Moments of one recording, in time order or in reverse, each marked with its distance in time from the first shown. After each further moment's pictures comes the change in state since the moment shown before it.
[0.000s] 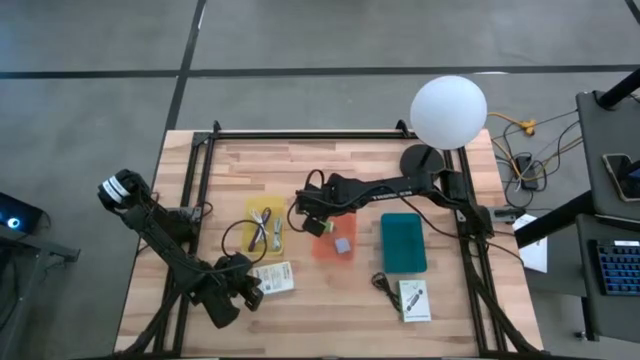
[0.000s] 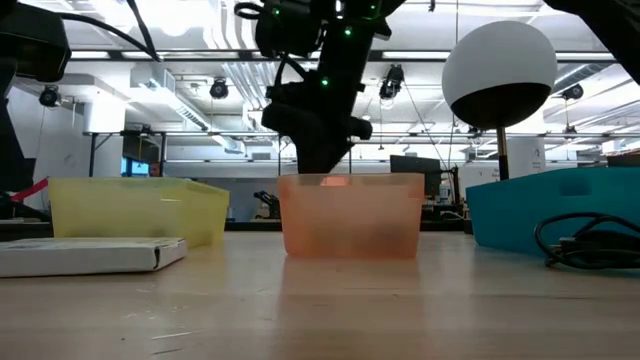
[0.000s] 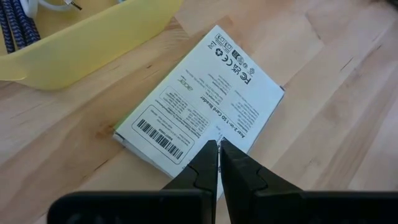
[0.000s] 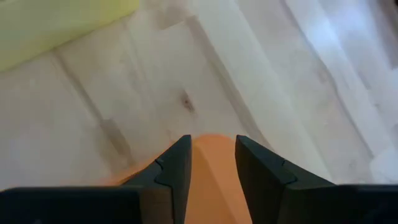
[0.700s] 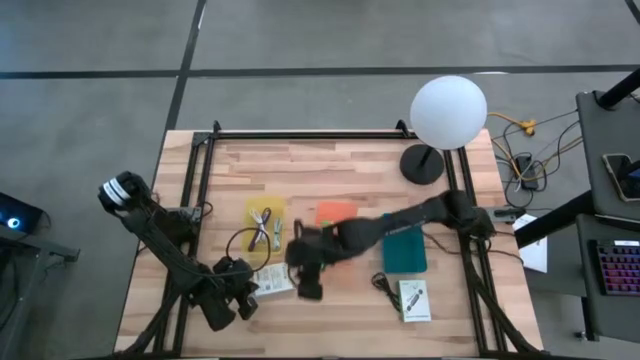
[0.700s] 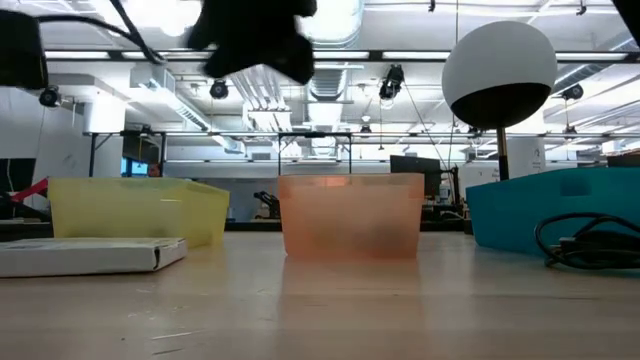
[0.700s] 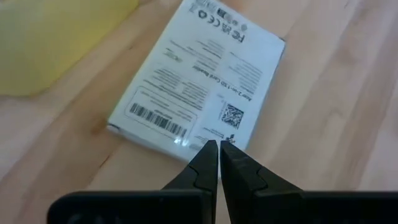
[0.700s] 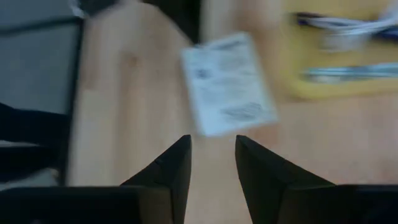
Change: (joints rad) left arm -0.038 0.023 -0.050 0.089 0.035 0.211; right arm 0.275 0.016 0.167 0.174 -0.407 -0.054
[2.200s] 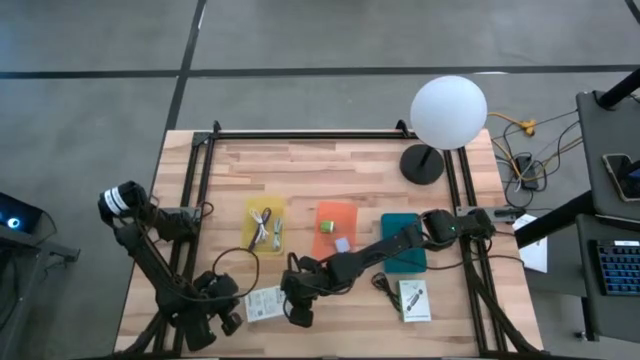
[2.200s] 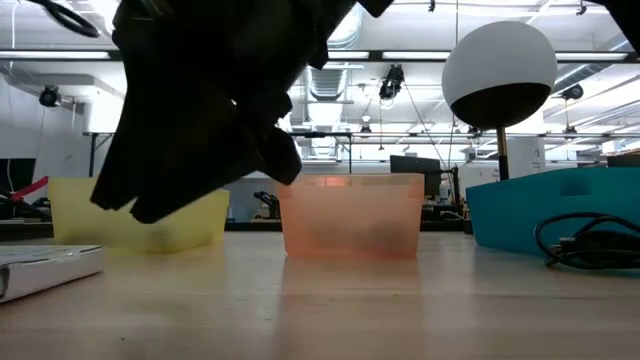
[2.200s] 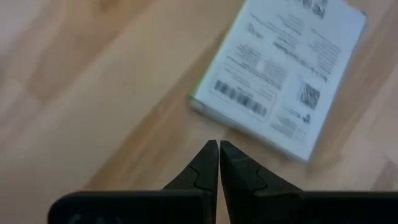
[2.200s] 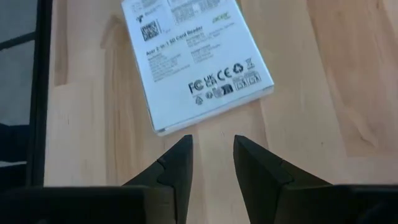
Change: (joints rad) left arm -0.188 0.082 0.120 -0.203 0.106 -0.267; right arm 0.095 0.211 -0.024 0.218 0.062 0.181
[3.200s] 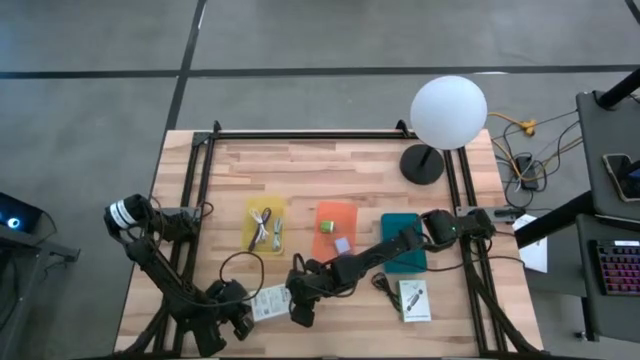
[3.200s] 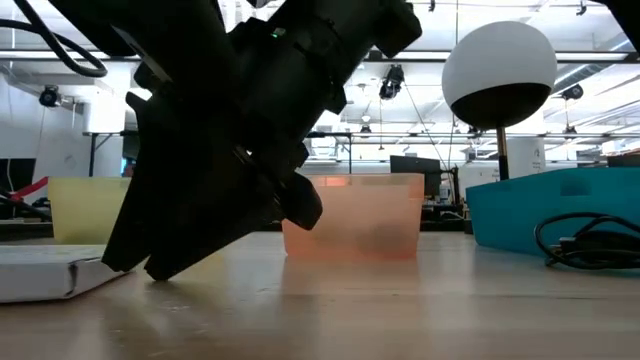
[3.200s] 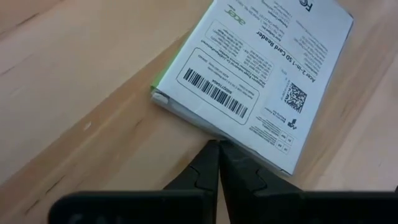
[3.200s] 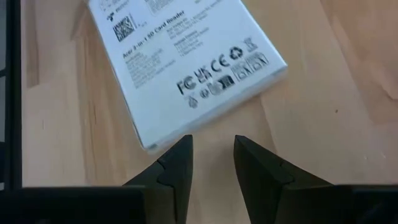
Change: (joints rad) left arm 0.043 0.133 0.002 0.209 -0.079 -0.052; right arm 0.004 0.001 -0.133 0.143 0.003 0.123
